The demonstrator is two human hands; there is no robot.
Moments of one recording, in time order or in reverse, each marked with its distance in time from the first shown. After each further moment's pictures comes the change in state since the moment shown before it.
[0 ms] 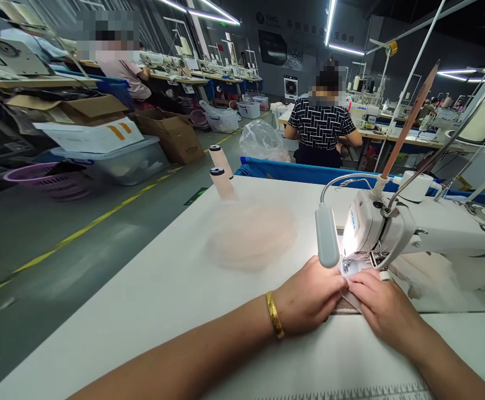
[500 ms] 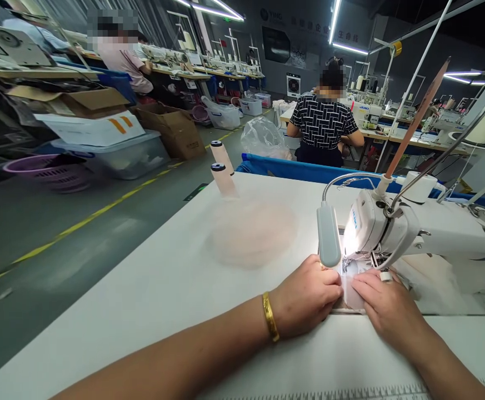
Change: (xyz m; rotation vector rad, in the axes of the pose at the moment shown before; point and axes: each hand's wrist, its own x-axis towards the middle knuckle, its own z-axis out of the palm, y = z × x) left_hand -0.007 -0.001 0.006 0.103 0.004 0.039; right_hand -0.001 -0.001 0.001 -0.127 0.090 -0.004
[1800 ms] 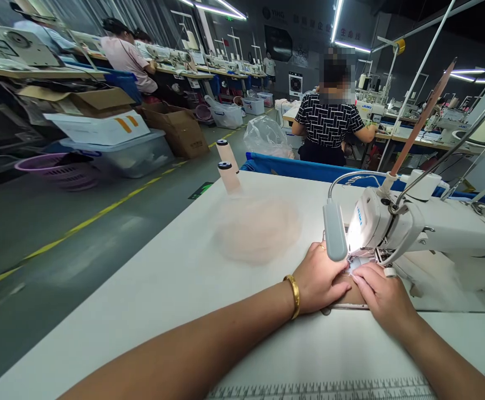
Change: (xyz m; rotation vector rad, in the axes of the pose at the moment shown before) left_hand 0.020 -0.004 0.007 -0.002 0.083 -0.286; right_hand 0.005 0.002 0.018 0.168 0.060 0.181
